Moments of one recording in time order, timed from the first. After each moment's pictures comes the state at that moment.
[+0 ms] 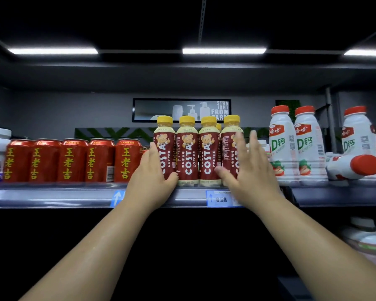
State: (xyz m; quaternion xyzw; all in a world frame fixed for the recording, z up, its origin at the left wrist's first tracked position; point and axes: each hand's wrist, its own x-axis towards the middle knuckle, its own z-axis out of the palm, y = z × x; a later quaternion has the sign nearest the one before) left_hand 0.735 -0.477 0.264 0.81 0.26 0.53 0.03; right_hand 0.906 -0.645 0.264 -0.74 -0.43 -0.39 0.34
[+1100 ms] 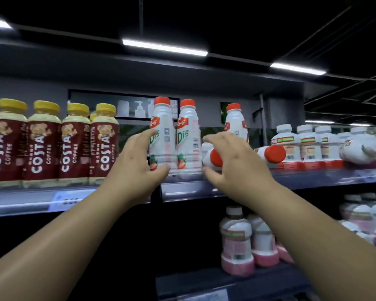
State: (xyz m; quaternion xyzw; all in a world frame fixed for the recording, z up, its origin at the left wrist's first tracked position) left_hand 0.902 -0.656 0.273 0.85 0.05 0.52 0.11; right_hand 1.040 -0.846 0.267 -0.71 -0.46 -0.47 0.26
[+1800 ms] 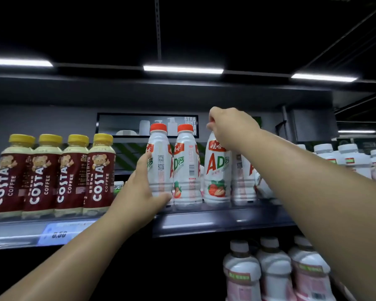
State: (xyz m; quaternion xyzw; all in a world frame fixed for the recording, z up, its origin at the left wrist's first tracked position) left_hand 0.939 -0.657 0.283 0.84 0.13 0.50 0.18; right_hand 1.090 -0.830 0.411 -0.77 -0.39 -0.46 0.21
